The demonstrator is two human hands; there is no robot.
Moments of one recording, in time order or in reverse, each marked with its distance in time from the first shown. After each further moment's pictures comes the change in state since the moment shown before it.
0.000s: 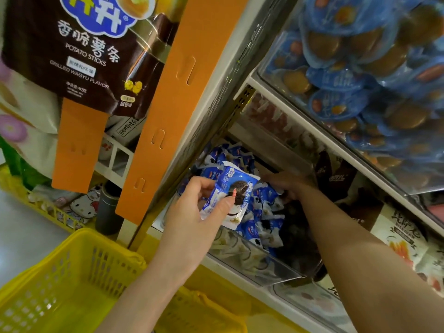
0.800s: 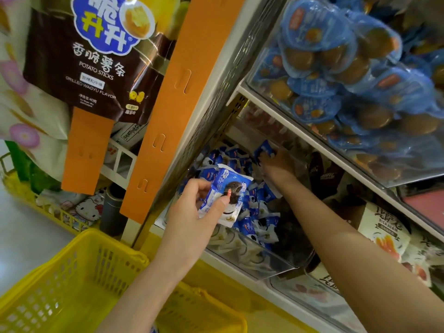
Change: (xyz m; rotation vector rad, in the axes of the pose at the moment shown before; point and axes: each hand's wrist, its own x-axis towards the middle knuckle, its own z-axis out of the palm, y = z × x) left_hand -0.007 0.003 0.000 0.011 0.006 0.009; right_hand -0.048 -0.030 0.013 0.133 0.480 -0.396
